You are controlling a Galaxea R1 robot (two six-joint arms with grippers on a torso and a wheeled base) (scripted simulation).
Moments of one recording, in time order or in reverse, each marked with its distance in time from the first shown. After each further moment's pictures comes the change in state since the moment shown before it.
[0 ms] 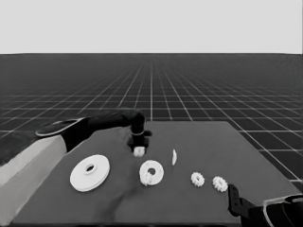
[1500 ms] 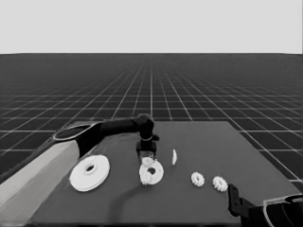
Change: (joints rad) left arm 0.055 0.112 -0.088 0.052 -0.015 -0.024; right arm 0.000 0.000 0.000 0.000 0.000 0.000
